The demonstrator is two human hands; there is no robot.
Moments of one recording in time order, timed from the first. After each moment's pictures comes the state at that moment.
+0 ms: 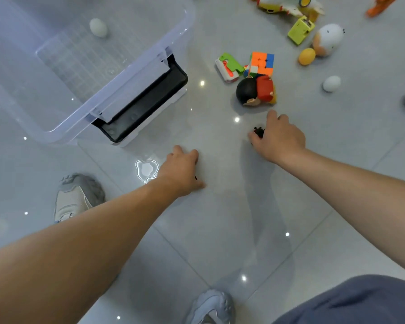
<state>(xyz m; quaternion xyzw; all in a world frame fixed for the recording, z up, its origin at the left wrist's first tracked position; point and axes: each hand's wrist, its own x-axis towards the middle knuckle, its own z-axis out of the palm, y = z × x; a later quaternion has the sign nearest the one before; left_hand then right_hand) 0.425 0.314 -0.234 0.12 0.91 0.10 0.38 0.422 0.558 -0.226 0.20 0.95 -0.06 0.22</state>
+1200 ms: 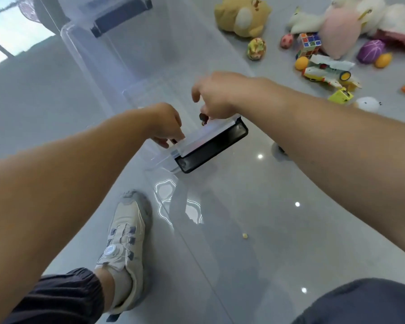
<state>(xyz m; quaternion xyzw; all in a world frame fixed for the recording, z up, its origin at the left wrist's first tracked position) 0.265 0.212 -0.080 -0.09 0.89 0.22 0.39 0.238 0.362 -0.062 -0.22 0.95 -0.02 0.24</state>
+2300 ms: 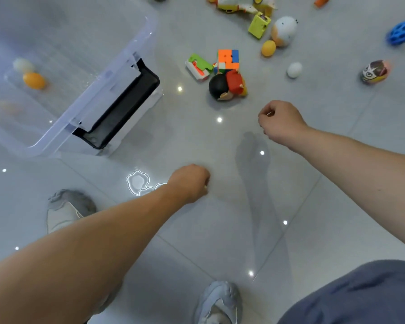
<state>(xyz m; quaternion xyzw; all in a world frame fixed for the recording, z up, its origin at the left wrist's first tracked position) 0.450 0.347 -0.242 0.32 0.85 0.06 0.41 0.445 0.596 -0.190 0.35 0.86 -0.35 0.14</state>
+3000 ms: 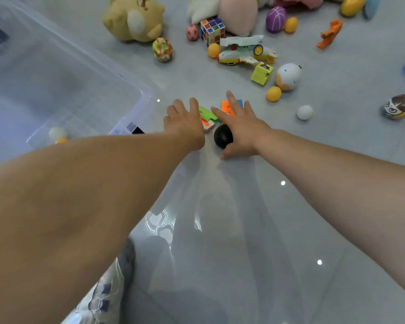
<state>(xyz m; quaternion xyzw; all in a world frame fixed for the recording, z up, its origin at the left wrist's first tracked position) 0.252 0.440 -0.216 0.16 0.97 -0.06 0.17 0.318 0.584 -0.212 0.05 0.96 -0.14 0.23</state>
